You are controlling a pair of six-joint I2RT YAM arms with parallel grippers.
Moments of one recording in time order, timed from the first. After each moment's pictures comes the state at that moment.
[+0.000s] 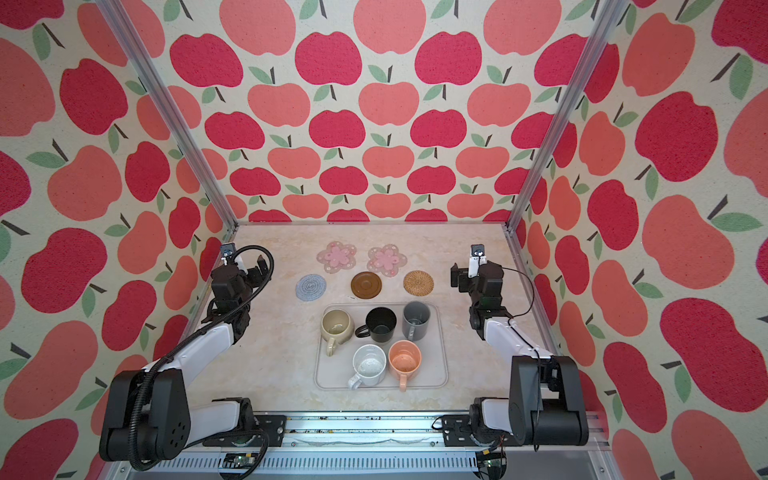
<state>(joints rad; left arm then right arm) -0.01 1.26 0.63 0.40 -0.27 -0.04 0.11 1.33 0.66 0.34 0.07 -0.14</state>
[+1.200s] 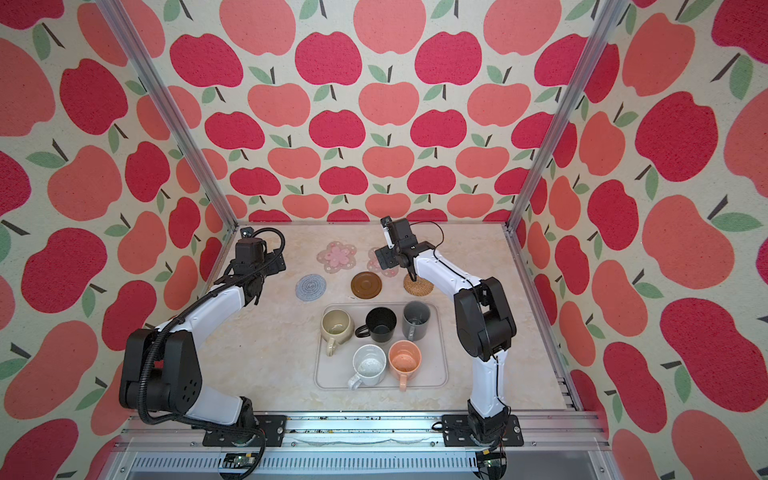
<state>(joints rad) -0.09 1.51 0.99 -0.09 -0.32 -0.21 0.58 1.99 1.59 -0.38 0.16 -0.09</state>
